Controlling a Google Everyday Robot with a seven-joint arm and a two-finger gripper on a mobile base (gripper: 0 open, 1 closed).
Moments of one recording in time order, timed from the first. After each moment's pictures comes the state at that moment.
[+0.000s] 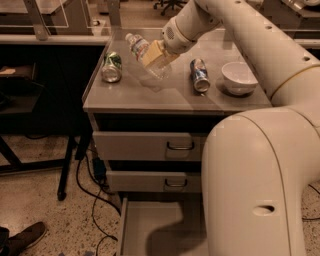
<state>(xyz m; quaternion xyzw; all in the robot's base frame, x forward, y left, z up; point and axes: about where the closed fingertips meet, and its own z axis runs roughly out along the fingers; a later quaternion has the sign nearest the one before) 0.754 0.006 0.893 -0.28 0.90 0.25 0.24</state>
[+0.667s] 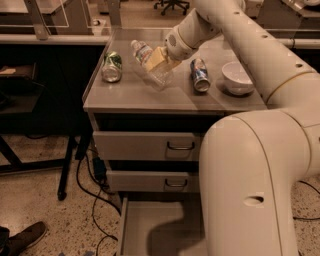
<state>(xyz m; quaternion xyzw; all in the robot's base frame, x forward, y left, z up) 0.768 -0.002 0.866 -0.26 0.90 0.26 0.23</state>
